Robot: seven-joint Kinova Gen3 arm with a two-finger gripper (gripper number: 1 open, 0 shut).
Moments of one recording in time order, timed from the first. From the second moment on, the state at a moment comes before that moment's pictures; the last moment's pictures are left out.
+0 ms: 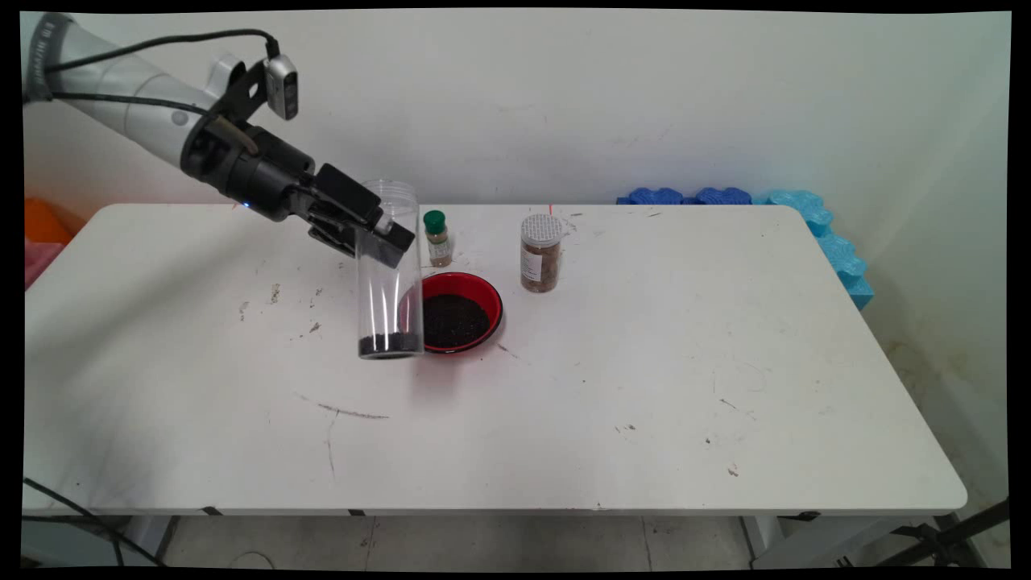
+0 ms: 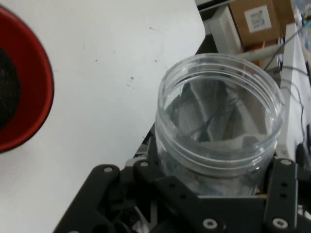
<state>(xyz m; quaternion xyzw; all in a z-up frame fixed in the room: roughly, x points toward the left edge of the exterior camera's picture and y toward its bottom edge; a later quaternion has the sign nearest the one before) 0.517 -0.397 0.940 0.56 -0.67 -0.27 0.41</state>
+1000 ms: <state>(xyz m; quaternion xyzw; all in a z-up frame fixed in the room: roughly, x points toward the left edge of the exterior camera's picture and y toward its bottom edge) 0.512 -0.403 0.911 0.71 -0.49 -0.38 0.33</state>
